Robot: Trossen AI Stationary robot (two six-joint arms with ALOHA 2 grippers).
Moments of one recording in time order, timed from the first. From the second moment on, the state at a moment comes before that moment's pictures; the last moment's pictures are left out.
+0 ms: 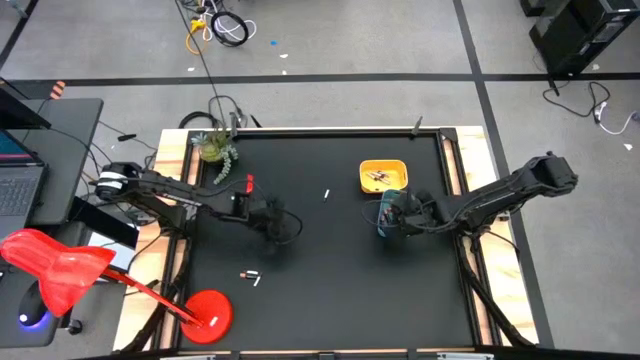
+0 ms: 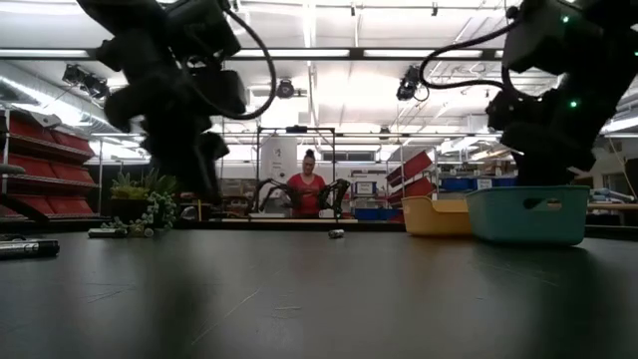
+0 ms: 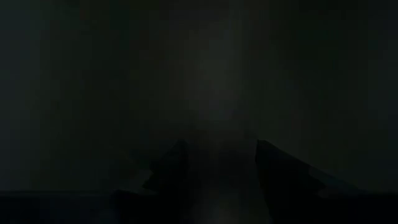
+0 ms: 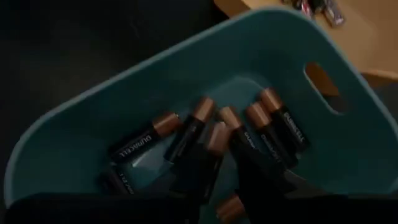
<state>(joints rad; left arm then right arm) -0.05 1.42 0.73 -0.32 0.03 -0.11 0.20 1.23 0.54 -0.60 0.48 0.94</state>
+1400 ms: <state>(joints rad) -0.64 1.61 0.98 -0.84 -0.14 -0.74 0.22 1.21 0.57 0.50 1.08 -0.16</state>
